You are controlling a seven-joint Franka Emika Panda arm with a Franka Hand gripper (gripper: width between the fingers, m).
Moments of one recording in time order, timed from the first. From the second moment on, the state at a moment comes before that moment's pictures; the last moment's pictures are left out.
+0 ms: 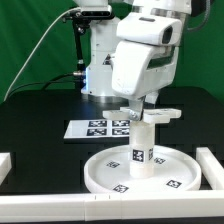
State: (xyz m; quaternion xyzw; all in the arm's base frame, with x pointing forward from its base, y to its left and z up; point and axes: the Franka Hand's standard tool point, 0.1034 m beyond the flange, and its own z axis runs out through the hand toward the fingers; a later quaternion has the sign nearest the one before) arm 0.558 0.034 0.108 0.86 0.50 -0.03 0.08
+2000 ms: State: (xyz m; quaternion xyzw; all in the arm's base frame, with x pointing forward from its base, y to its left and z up) arm 0.564 0.042 0.106 0.85 -0.52 0.03 -0.03
